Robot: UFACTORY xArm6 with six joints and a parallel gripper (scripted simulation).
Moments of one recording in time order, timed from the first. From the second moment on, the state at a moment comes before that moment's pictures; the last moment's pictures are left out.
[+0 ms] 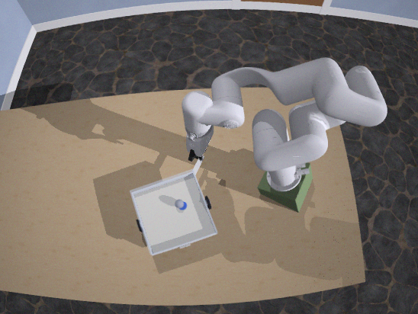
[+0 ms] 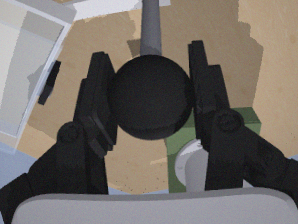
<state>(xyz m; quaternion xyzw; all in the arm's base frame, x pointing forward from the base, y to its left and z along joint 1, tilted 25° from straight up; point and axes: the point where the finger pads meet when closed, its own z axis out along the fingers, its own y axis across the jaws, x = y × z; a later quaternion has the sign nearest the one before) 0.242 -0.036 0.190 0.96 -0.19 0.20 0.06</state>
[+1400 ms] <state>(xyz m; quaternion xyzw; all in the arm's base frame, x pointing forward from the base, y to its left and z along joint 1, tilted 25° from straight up) 0.241 -0.035 0.190 0.96 -0.19 0.20 0.06</state>
